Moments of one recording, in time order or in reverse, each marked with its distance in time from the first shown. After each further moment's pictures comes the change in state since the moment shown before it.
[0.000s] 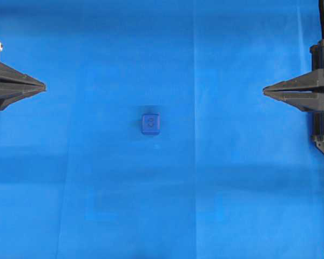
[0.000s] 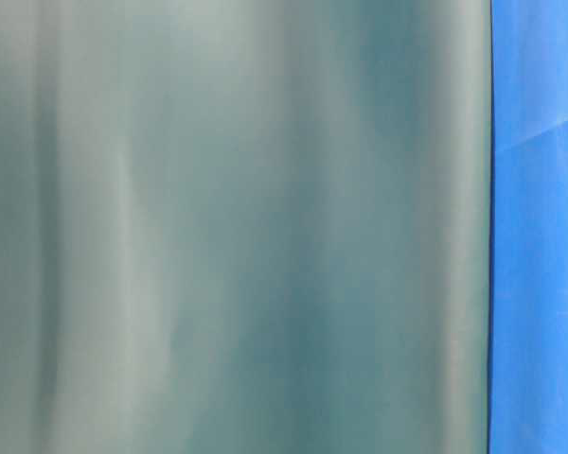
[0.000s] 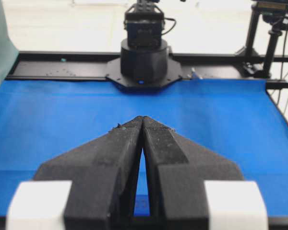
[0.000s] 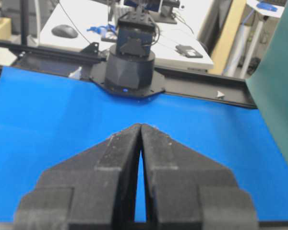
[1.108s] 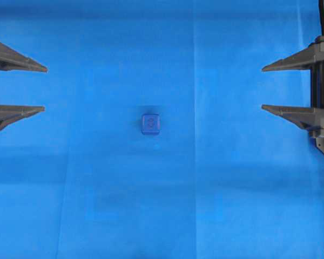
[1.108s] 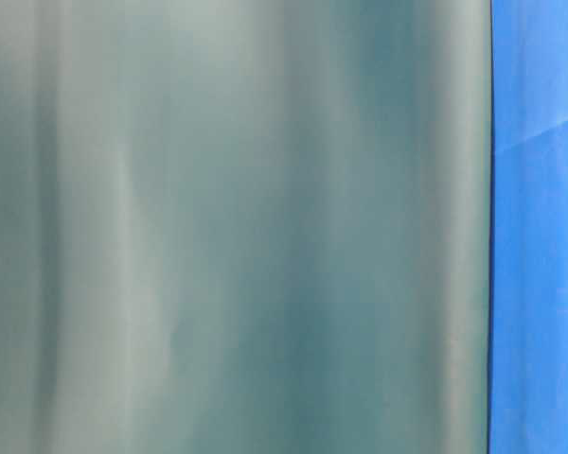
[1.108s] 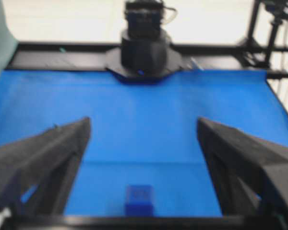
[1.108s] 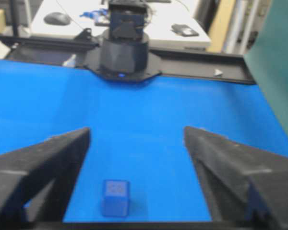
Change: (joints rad) left arm 0.000 -0.002 0.000 0.000 0.035 -0.002; right arm -0.026 0.005 -0.018 0.060 0.066 0.009
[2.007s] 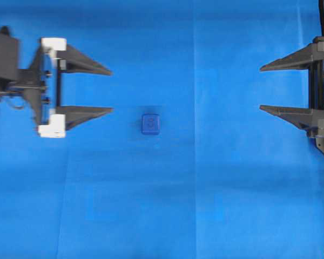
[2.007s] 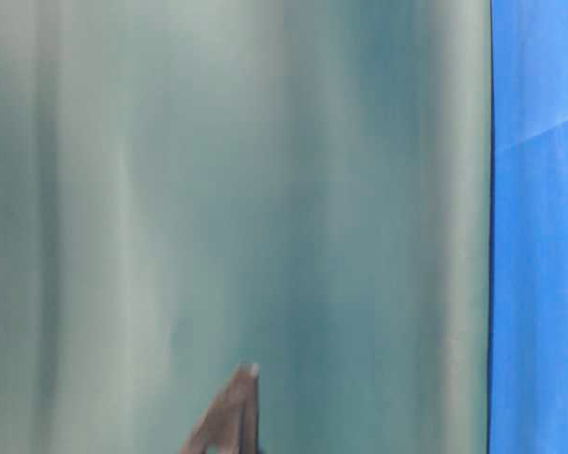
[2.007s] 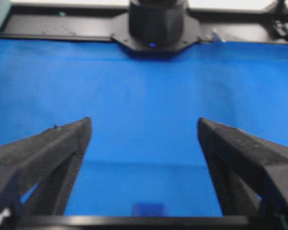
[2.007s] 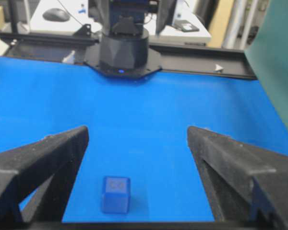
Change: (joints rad) left arm 0.031 0.538 -0.232 0.000 -0.169 -0.003; right arm -0.002 0.012 0.000 0.006 -0.002 -0.002
